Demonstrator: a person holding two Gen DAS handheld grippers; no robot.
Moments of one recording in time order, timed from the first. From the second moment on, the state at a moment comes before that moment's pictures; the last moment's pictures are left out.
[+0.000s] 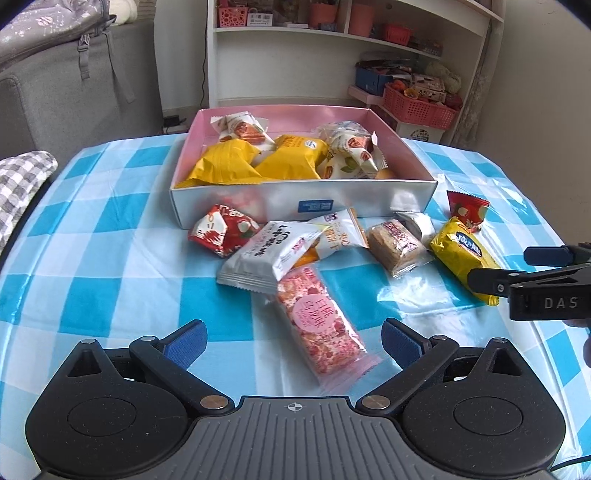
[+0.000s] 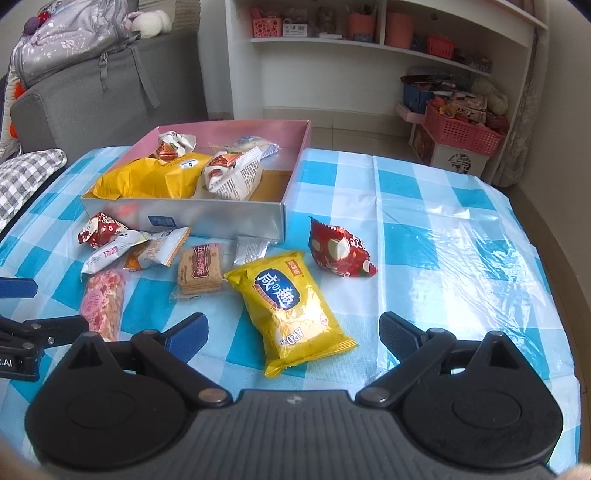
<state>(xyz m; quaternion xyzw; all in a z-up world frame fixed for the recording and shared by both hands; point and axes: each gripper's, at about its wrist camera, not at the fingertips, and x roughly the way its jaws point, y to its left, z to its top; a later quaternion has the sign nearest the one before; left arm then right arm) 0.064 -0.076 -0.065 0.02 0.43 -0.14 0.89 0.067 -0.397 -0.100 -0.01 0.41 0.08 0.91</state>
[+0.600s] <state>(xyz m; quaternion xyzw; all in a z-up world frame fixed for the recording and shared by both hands) 0.070 -0.057 -0.077 0.01 0.47 -0.16 0.87 0.060 -0.376 -0.110 -0.02 0.44 0.16 0.88</state>
